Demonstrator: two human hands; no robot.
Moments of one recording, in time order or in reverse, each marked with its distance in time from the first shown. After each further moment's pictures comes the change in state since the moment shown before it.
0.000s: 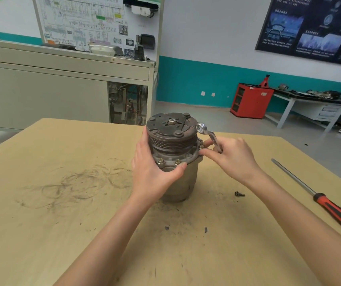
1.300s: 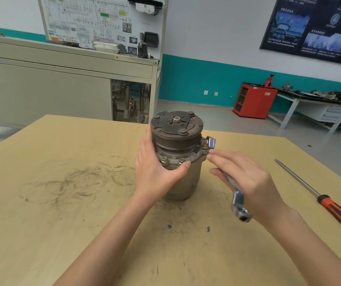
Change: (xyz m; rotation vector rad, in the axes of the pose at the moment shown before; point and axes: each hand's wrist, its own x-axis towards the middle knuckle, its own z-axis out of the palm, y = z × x) left_hand 0.001 -0.001 0.000 0.013 -0.017 -0.004; right_hand -0.057 -0.013 -0.009 -0.113 0.348 -0.629
